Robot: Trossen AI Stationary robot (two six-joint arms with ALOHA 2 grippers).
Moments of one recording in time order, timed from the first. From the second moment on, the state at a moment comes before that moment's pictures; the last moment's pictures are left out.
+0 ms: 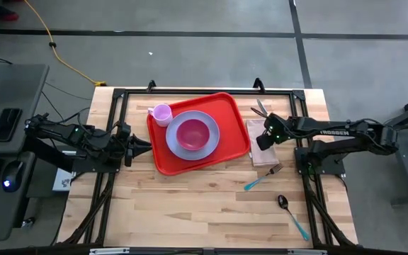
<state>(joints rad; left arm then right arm) -0.31 0.33 0.46 -0.49 -0.40 -0.73 -0.43 1.07 0.43 -0.53 0.08 0.68</state>
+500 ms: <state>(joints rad) -0.31 0.33 0.46 -0.50 -0.40 -0.73 -0.54 1.10 0.58 -0.48 0.01 0.01</state>
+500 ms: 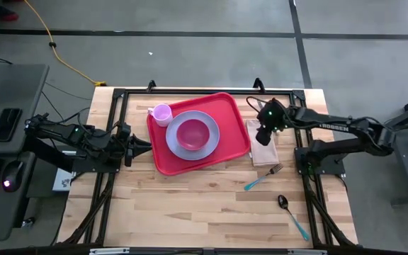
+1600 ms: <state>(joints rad) -0.31 0.33 0.46 -0.50 -0.40 -0.74 -0.70 1.72 1.09 -0.82 0.01 -0.53</state>
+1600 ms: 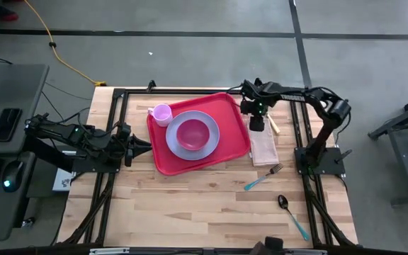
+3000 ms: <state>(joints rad) -0.31 0.33 0.46 -0.50 -0.41 -0.76 -0.75 1.84 1.05 -0.79 -0.04 -0.58</state>
